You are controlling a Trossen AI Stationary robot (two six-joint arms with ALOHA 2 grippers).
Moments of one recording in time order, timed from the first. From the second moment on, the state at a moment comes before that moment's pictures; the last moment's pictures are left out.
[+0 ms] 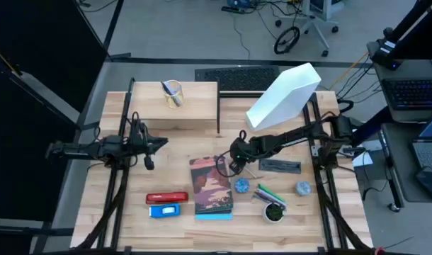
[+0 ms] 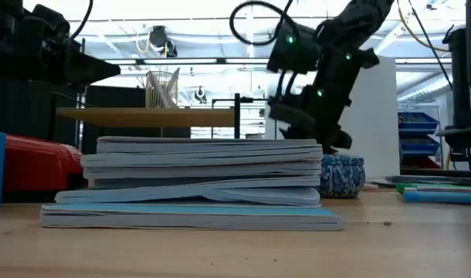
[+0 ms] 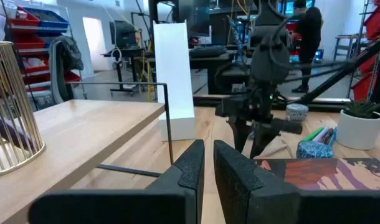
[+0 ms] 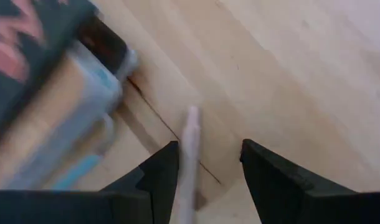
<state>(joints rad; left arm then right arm) -0.05 0.03 0.01 0.05 -0.28 0.06 0.00 1.81 0.99 -0.37 0.17 0.69</state>
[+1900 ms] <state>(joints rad) -0.05 0.03 0.01 0.05 -0.28 0.06 -0.24 1.71 1.35 0.42 0.13 0.35</state>
